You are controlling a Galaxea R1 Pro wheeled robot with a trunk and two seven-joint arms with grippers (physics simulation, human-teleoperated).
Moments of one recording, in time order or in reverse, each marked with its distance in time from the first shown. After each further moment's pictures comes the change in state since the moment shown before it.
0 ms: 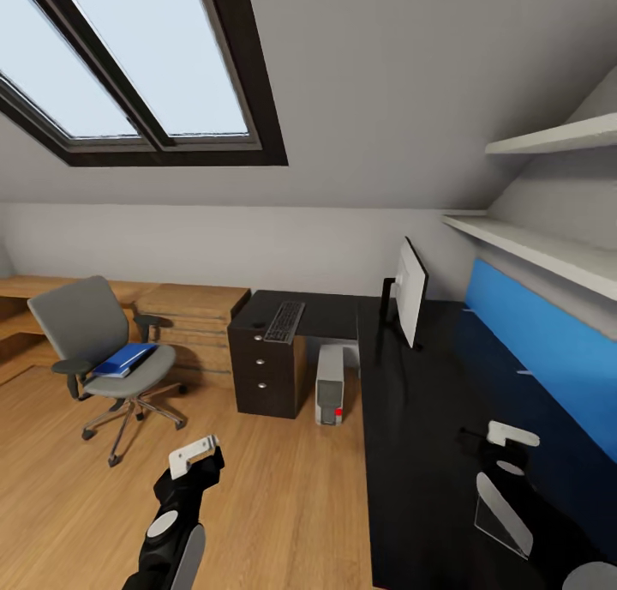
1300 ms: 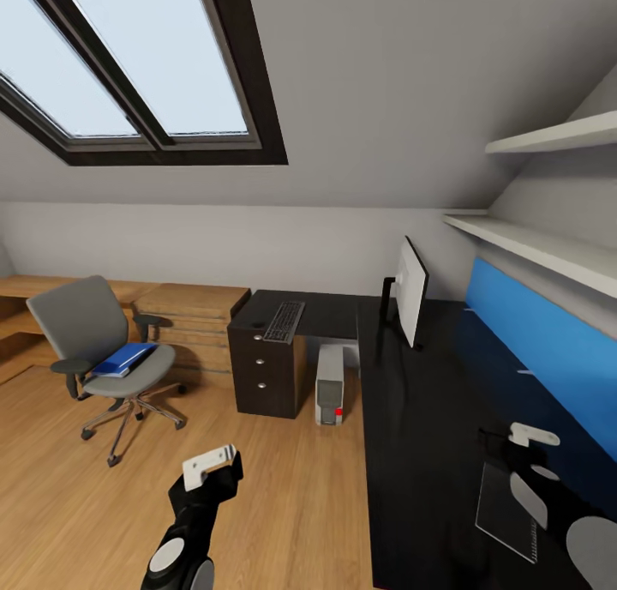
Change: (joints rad) left arm 0.128 -0.002 -0.145 -0.189 -0.002 0.032 -0.002; right arm -0.214 -0.045 -0.003 0.549 0.003 -0.272 0.385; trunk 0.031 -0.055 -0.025
